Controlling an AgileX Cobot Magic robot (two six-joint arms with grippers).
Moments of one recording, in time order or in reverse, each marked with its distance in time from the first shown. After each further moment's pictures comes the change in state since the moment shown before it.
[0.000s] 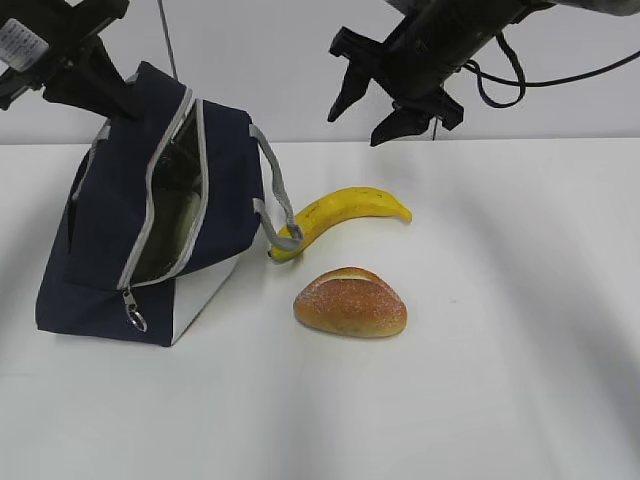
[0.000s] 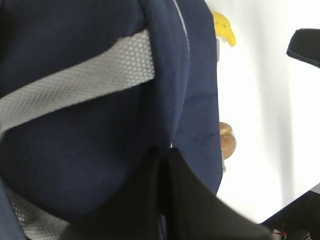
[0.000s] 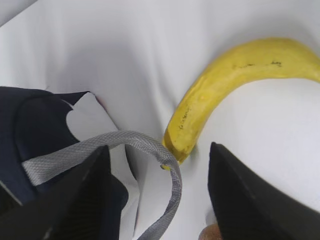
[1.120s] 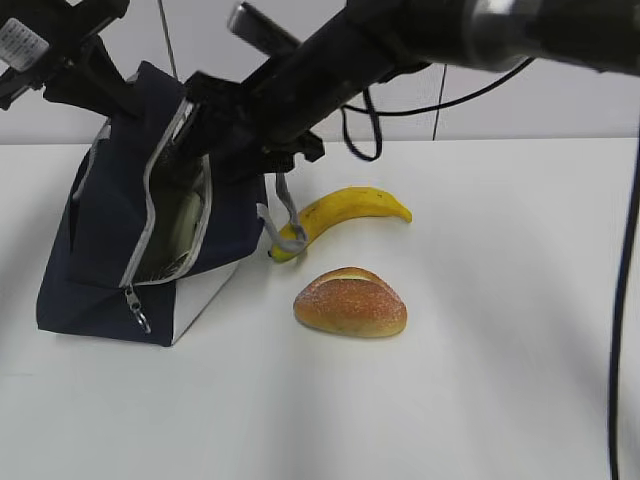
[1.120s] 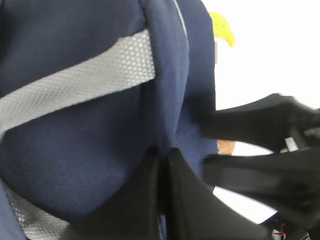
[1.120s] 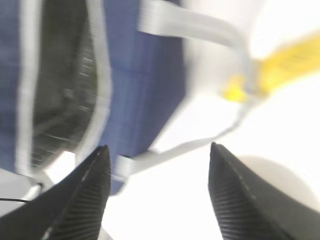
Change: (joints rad) left arm 0.000 0.000 0.000 -0.002 -0.002 0.000; right arm 0.192 0.060 0.005 0.346 -0.037 -0.479
